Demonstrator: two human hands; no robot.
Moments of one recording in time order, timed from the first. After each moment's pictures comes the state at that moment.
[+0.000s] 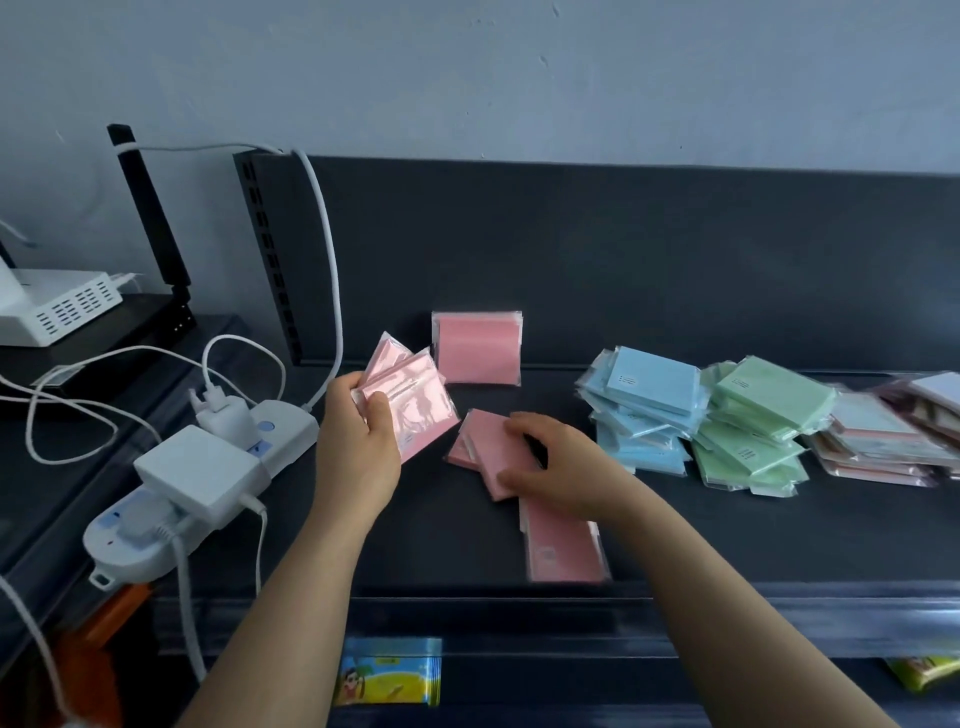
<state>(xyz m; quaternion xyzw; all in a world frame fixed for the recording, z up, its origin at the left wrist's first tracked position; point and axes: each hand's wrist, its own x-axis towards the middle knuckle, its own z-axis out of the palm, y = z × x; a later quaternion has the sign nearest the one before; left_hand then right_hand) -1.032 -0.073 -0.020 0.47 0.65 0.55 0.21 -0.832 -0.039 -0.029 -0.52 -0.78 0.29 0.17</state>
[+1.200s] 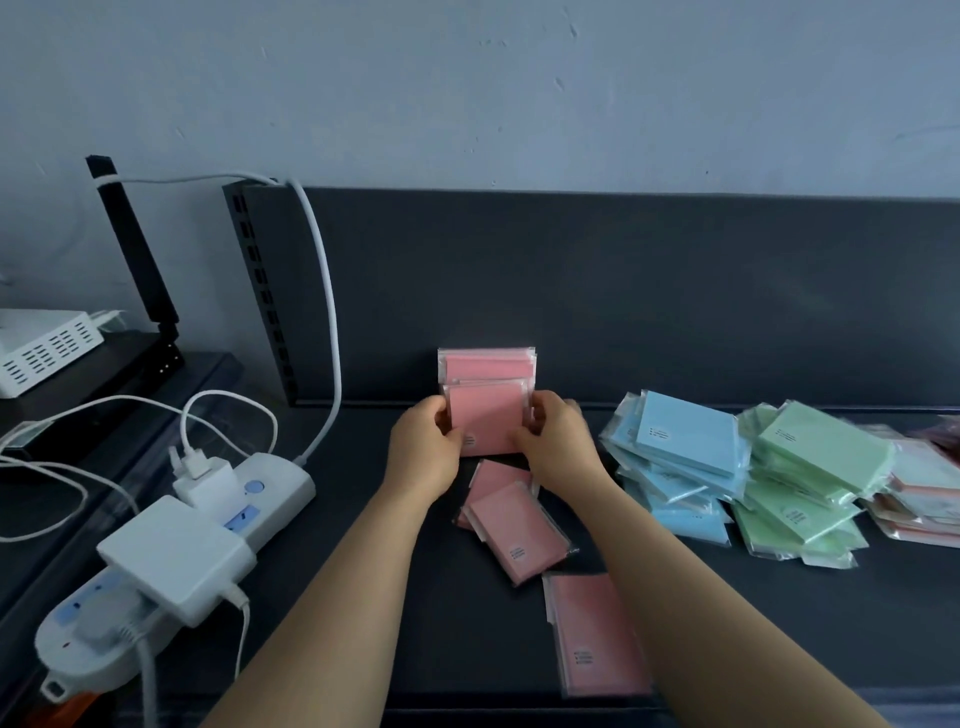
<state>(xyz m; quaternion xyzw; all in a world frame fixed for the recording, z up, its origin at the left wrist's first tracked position) -1.020 0.034 -0.042 0.57 0.66 0.42 0.25 -0.869 0.052 -0.039 -0.61 -0.65 0.29 0.35</state>
